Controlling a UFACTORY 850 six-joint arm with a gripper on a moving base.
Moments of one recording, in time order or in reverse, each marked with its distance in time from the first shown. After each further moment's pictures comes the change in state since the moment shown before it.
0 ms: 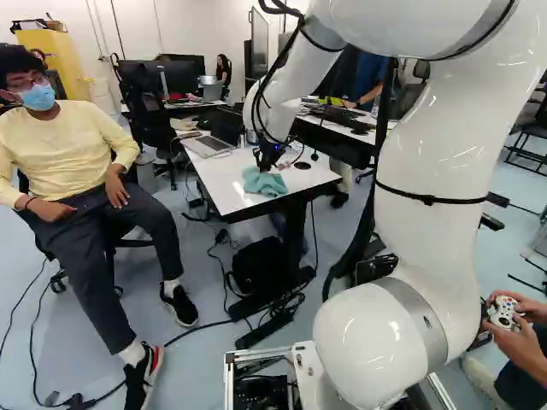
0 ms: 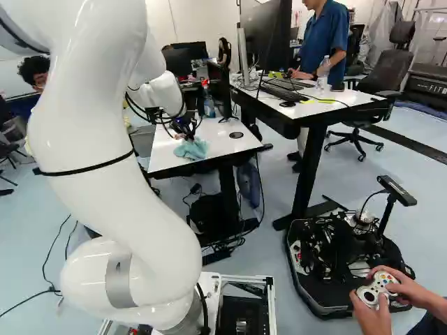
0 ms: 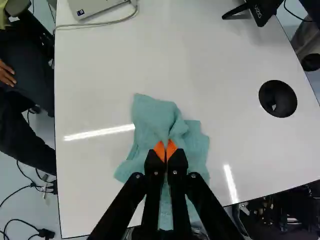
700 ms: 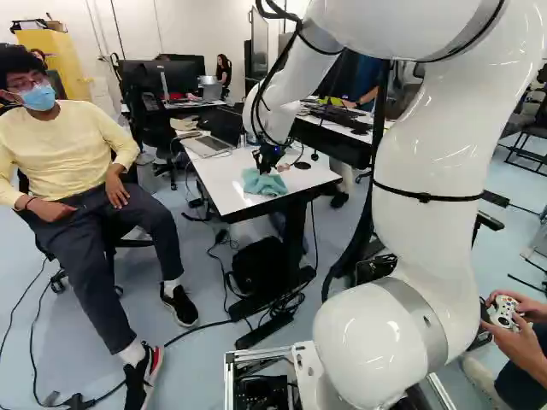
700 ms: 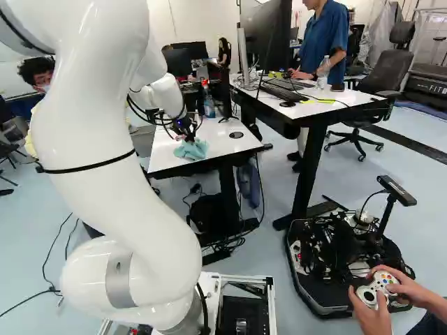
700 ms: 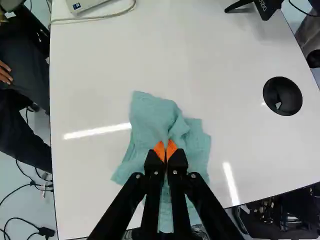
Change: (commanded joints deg) arm 0.0 -1.0 -0.2 0.0 -0.2 0.0
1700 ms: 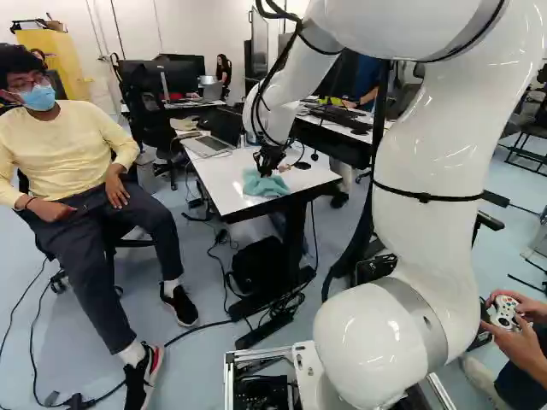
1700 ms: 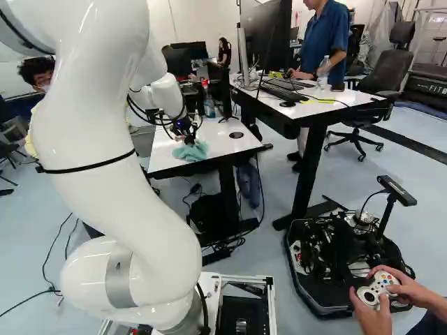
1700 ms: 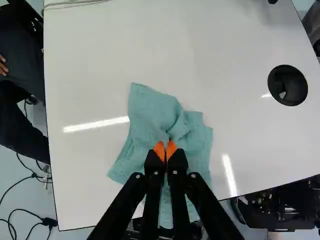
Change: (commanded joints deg) arm 0.0 0.0 0.0 0.0 -3.5 0.0
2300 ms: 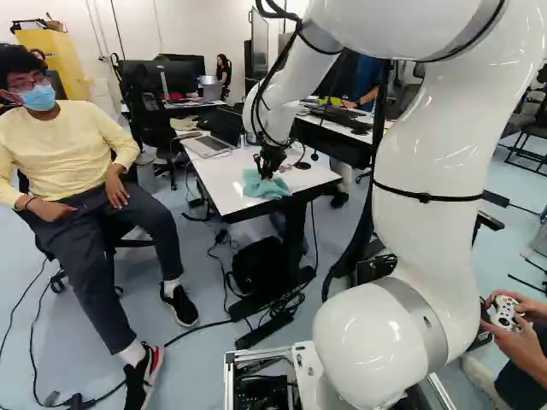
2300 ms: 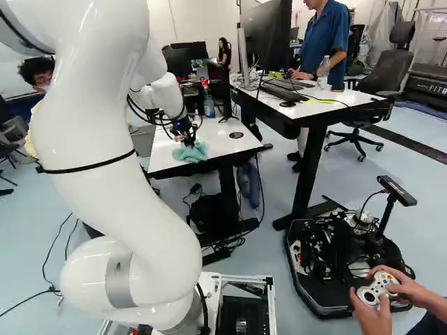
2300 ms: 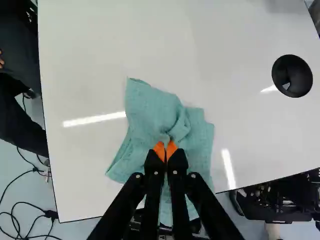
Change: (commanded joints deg) arm 0.0 0.0 0.0 0.0 -2.6 0.0
